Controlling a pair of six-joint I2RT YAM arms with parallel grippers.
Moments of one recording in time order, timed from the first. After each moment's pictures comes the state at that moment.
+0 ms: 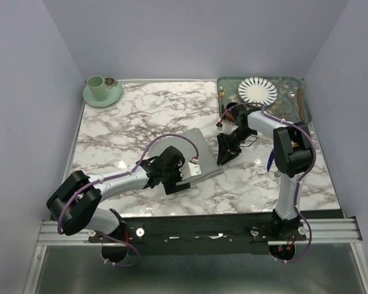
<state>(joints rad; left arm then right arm) -0.83 1.38 0.67 -0.27 0.07 0.52 0.31 2.03 1.40 -0.97 -0.69 -0.03</state>
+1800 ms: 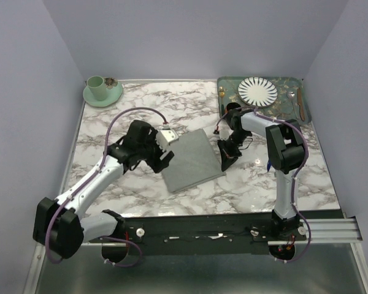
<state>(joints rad) -0.42 1.22 0.89 -0.51 0.38 0.39 0.34 2.11 1.45 -1.04 -0.50 -0.09</state>
